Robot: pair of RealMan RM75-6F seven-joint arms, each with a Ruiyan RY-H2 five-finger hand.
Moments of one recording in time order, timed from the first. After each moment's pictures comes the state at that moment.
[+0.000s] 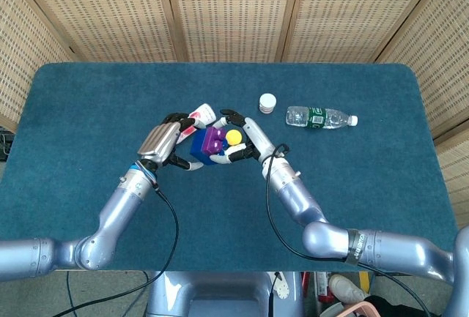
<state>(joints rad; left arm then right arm) -0.98 -1.31 -0.36 -1.89 0.52 1.03 0.29 1.03 -1.42 0.52 -1.75 -0.42 0.84 0.14</state>
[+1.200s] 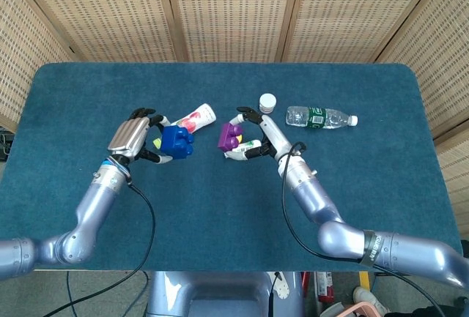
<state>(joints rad) -0.90 -1.22 -0.28 -1.81 0.58 1.01 0.27 0.97 -1.34 0.50 -1.77 -0.44 0.82 0.16</state>
